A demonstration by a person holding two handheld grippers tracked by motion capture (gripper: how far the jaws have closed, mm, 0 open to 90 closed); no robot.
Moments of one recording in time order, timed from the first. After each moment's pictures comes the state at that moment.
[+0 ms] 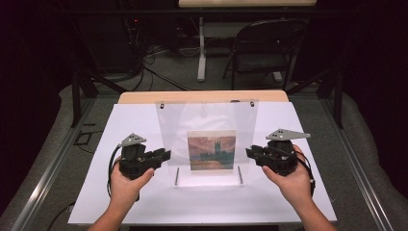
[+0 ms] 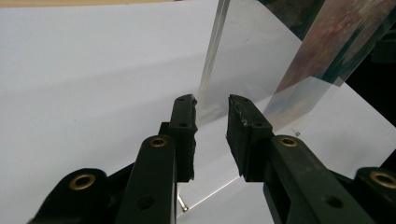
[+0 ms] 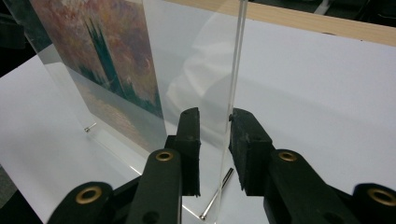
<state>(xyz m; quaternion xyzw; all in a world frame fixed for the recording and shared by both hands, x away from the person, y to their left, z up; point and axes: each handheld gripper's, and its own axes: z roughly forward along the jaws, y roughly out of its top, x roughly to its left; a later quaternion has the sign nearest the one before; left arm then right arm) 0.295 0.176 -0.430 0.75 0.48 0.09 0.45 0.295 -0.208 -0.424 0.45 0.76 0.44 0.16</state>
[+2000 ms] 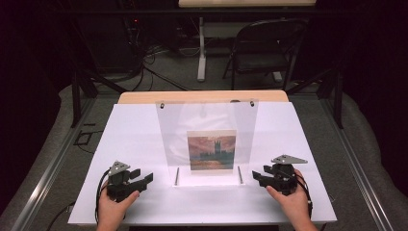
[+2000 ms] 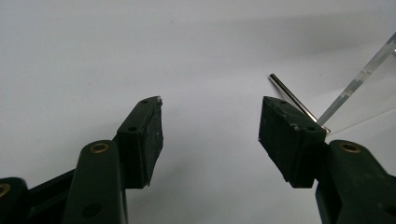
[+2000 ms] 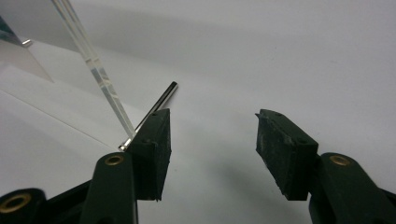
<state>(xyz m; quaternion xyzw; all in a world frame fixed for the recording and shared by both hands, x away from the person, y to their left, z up) 0.282 0.240 -0.542 0.73 0.53 0.13 0.41 0.293 -0.245 -0.539 0.51 0.75 0.40 0.15</state>
